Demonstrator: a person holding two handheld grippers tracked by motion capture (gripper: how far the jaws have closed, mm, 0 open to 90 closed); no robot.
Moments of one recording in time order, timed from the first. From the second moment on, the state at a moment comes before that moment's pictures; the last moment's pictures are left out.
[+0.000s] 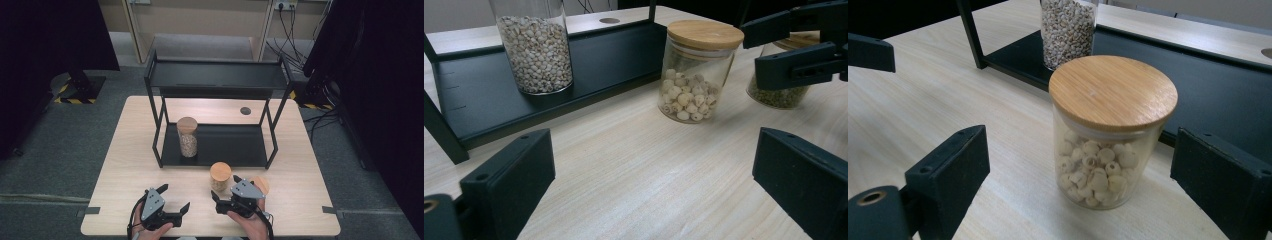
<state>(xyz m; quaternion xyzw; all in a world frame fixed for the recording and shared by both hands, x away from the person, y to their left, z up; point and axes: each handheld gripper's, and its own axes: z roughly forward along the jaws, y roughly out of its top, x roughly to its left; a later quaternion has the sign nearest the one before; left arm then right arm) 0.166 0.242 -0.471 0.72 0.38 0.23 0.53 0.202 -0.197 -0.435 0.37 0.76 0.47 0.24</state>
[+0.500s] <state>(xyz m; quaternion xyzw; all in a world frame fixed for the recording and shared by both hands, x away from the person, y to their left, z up) 0.166 0.242 -0.472 0.72 0.38 0.23 0.53 0.217 -0.176 -0.435 0.39 0.76 0.45 0.27</state>
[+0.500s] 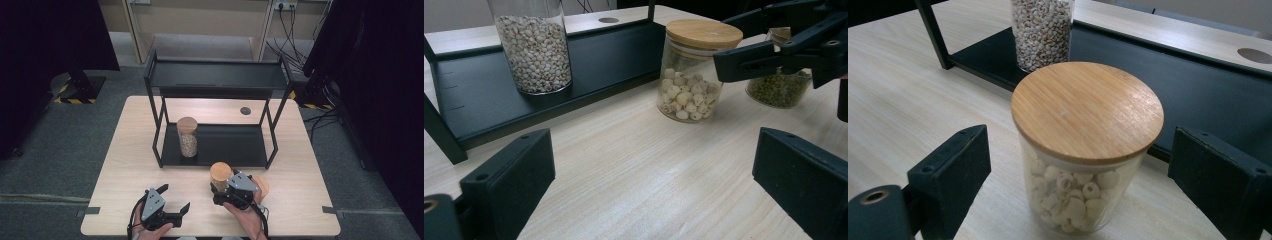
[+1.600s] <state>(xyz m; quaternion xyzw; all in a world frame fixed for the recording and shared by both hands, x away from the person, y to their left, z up) 0.167 0.241 -0.473 0.73 0.38 0.23 0.53 0.235 -0.180 -0.437 0.39 0.76 0.46 0.25</state>
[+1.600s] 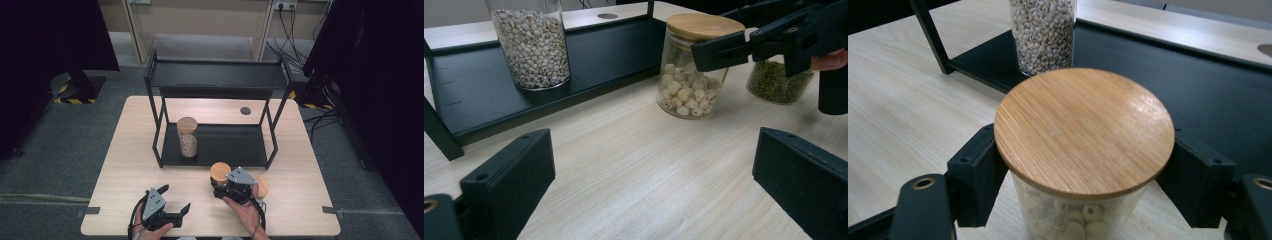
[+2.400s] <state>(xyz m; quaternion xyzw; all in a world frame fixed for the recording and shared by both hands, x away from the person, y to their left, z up) 0.169 0.242 -0.475 0.73 0.38 0.23 0.52 0.256 -0.186 -0.398 0.37 0.77 0.48 0.23</state>
